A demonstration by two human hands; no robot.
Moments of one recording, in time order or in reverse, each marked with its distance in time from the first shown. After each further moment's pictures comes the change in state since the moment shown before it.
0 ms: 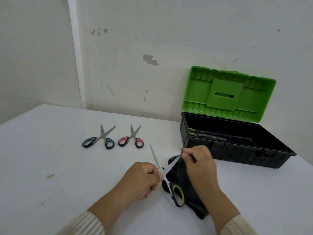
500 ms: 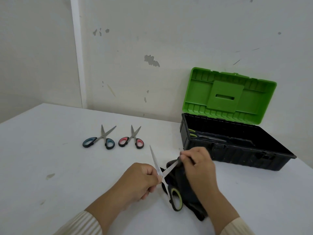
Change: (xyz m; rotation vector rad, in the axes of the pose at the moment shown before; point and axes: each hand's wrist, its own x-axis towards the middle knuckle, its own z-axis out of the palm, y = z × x) left_hand -0.003 0.002 -0.005 -0.024 -0.024 -0.033; right_hand -0.003 -0.005 -0.002 -0.009 -0.016 -0.022
